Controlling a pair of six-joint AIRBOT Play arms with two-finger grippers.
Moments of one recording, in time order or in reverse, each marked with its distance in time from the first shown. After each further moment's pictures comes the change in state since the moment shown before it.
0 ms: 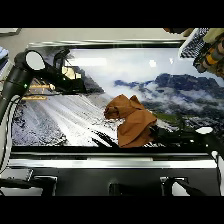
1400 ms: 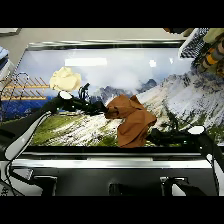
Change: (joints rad) left arm -0.021 -0.188 -0.506 -0.703 0.460 0.503; right arm 0.137 0.091 -0.014 0.003 -0.008 0.200
